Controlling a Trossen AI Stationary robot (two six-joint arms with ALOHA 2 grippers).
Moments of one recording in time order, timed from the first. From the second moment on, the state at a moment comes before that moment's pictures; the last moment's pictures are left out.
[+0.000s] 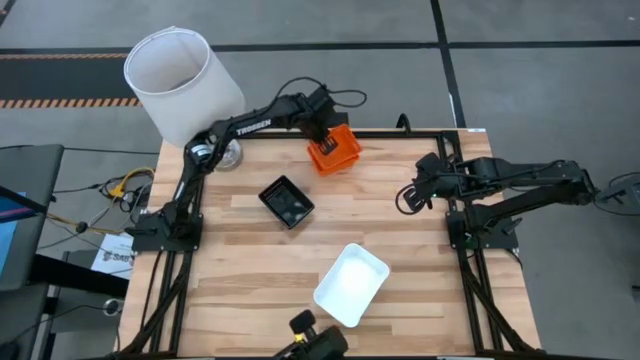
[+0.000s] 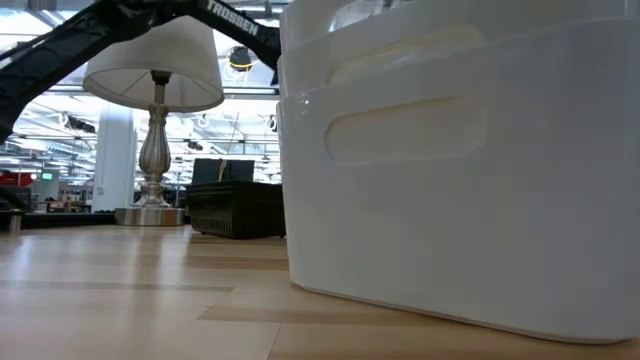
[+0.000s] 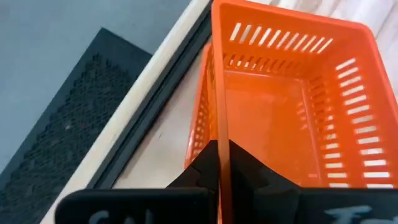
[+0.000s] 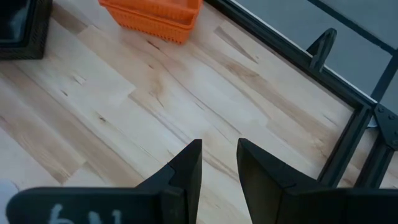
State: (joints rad) left arm 0.58 2.20 2.04 -0.89 0.01 0.01; right arm 0.03 0.98 1.03 -1.19 0.58 0.78
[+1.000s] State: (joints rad) left arm 0.58 2.19 2.10 -0.95 0.01 -0.08; right arm 0.03 0.98 1.03 -1.17 0.57 0.78
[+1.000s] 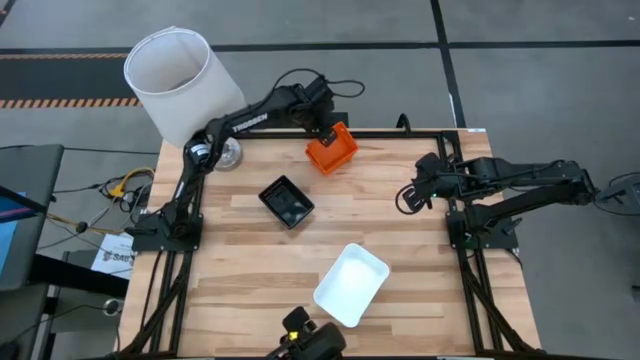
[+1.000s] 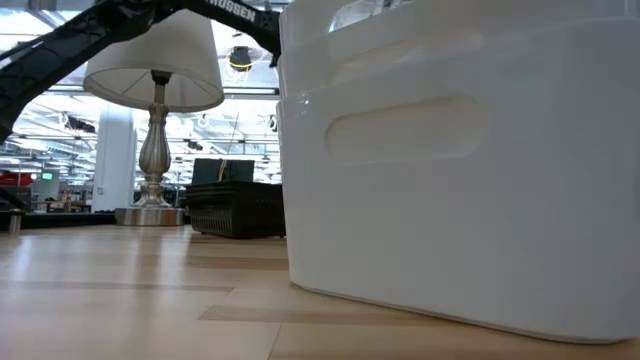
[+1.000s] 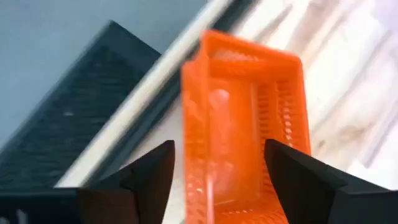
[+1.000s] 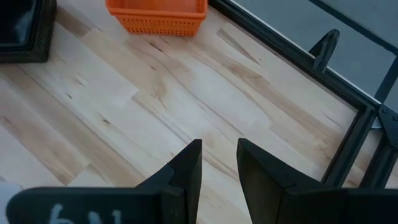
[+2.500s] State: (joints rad) left arm 0.71 2.17 1.91 -0.84 0.25 -0.13; right arm 0.03 0.98 1.03 -1.17 0.57 0.78
